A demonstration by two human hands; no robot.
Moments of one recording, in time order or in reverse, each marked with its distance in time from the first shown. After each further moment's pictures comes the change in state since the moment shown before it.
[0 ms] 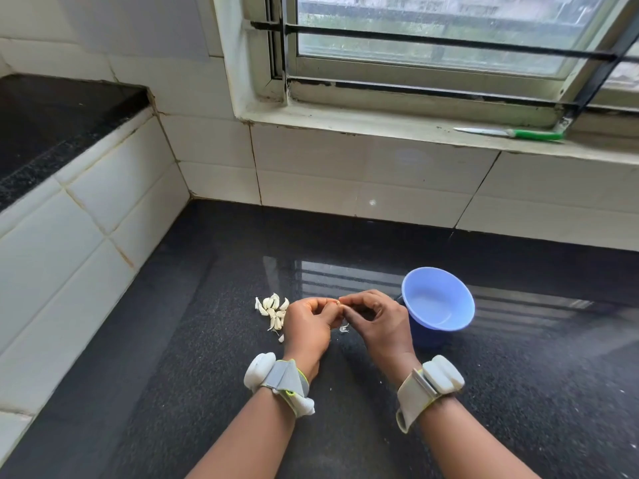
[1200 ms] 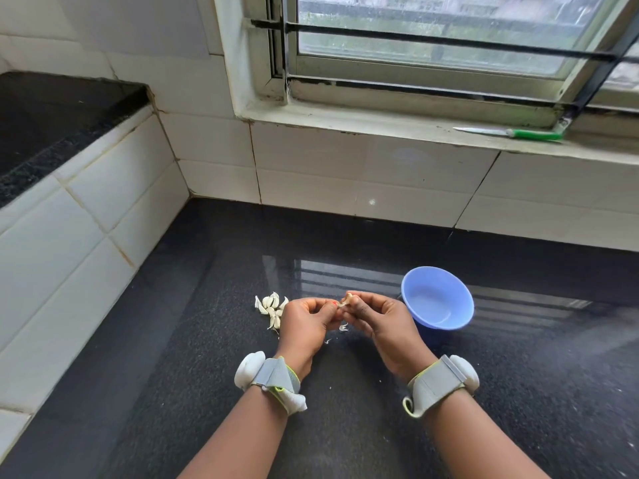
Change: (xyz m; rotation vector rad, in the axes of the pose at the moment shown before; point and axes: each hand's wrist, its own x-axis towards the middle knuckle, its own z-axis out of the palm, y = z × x) left_hand 0.000 0.004 -0.008 -0.019 -0.096 -0.043; right_hand 0.003 -0.004 -0.007 0.814 -0.127 0.549
